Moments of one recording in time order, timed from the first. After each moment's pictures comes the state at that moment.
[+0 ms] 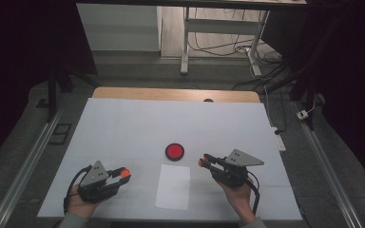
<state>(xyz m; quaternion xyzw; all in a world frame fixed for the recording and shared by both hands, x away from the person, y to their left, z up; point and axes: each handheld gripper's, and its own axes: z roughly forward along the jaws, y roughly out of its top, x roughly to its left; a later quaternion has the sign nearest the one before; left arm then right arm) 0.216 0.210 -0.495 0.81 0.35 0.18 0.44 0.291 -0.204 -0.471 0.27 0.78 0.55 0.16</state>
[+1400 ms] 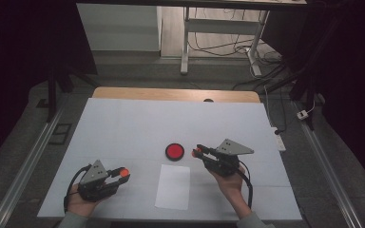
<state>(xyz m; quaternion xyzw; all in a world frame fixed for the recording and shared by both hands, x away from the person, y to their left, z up) 0.222 0.212 -0.502 0.81 0.36 0.17 0.44 0.318 -0.181 -0.466 0.26 0.78 0.55 0.17</state>
